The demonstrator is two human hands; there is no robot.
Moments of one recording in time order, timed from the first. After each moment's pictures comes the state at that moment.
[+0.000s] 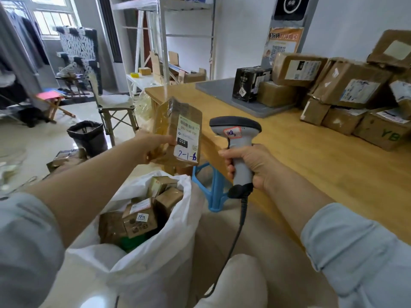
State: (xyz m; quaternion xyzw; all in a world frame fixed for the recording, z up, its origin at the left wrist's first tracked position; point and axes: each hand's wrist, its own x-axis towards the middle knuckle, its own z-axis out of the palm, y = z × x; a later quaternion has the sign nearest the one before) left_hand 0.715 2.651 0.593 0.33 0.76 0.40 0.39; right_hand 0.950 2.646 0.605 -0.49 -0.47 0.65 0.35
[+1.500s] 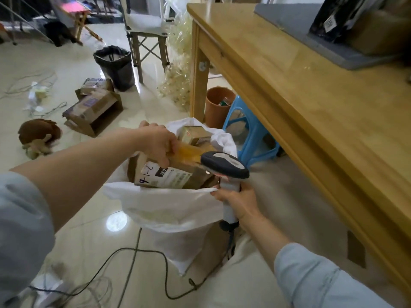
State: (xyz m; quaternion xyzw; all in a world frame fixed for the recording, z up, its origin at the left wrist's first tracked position) left_hand 0.603 2.634 0.456 0.63 0.73 -0.15 0.20; right_hand 0.854 2.623 0.392 -0.57 -0.52 0.60 0.22
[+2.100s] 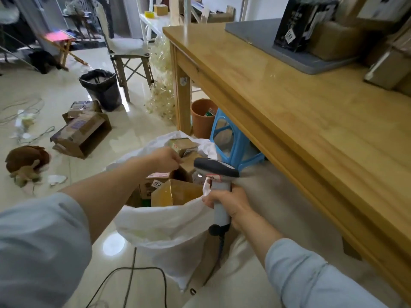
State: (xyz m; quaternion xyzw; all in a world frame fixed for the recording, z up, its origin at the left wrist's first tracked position) left_hand 0.668 2.647 0.439 0.56 0.78 0.03 0.28; right_hand 0.878 2.620 0.418 -0.57 -0.47 0.64 0.21
